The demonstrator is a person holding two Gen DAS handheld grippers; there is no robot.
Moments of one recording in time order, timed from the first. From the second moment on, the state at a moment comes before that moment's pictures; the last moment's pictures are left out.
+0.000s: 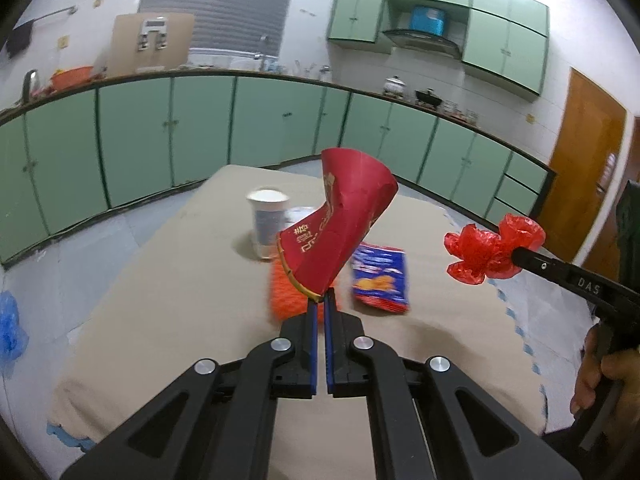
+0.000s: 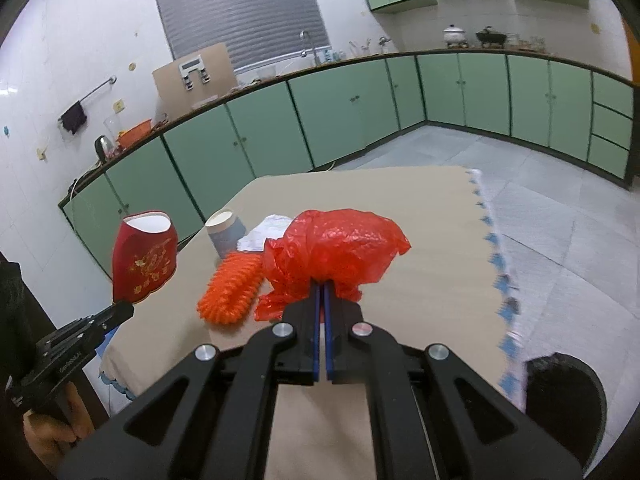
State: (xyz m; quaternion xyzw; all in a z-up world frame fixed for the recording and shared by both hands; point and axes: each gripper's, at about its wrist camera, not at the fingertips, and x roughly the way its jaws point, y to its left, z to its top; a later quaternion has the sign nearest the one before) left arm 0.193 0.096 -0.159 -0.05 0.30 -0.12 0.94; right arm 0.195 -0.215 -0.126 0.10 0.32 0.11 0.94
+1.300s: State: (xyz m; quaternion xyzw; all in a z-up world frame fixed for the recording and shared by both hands) left arm 0.157 -0.287 -0.238 0.05 0.39 -0.41 0.82; right arm 0.038 -0.491 -0.242 0.20 0.39 -0.15 0.89
